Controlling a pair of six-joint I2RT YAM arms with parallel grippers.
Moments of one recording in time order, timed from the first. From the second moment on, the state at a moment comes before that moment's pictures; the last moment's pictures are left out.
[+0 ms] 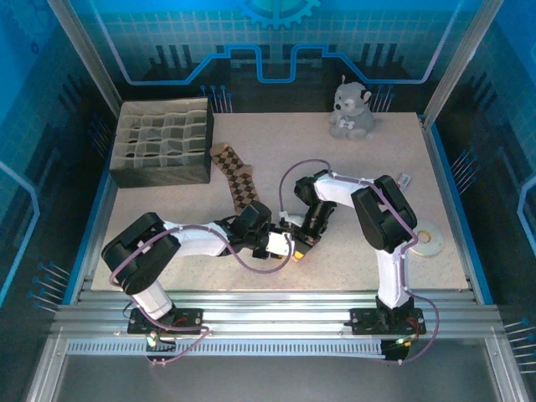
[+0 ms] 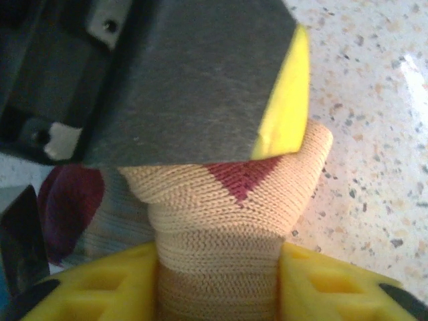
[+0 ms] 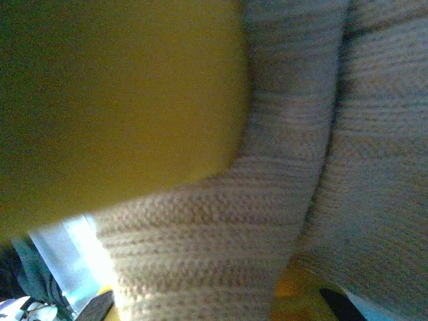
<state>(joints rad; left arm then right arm) -0.78 1.67 0.74 0.06 0.32 0.91 0.53 2.05 1.31 -1.18 -0.59 -0.50</state>
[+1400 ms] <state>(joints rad) -0.63 2.14 1.47 -0.85 0.84 0.48 0.83 1.06 0.76 -0.67 0.05 -0.43</state>
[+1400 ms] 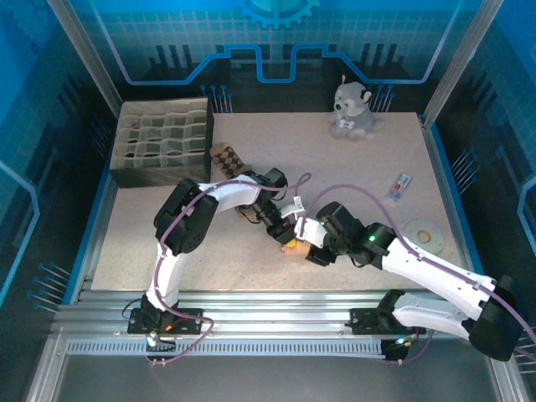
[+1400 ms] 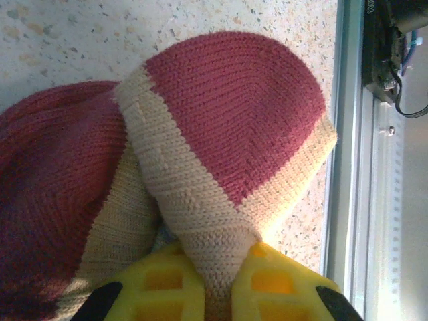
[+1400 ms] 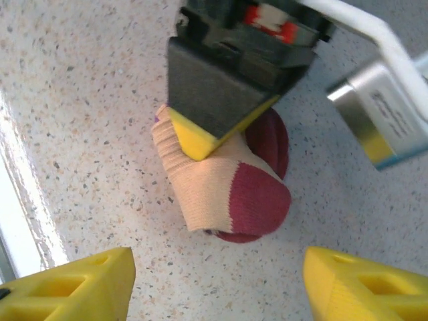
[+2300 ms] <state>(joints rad) -0.57 2.28 1.59 -1.10 1.00 0.52 0.92 1.55 0.77 -0.43 0.29 -0.68</state>
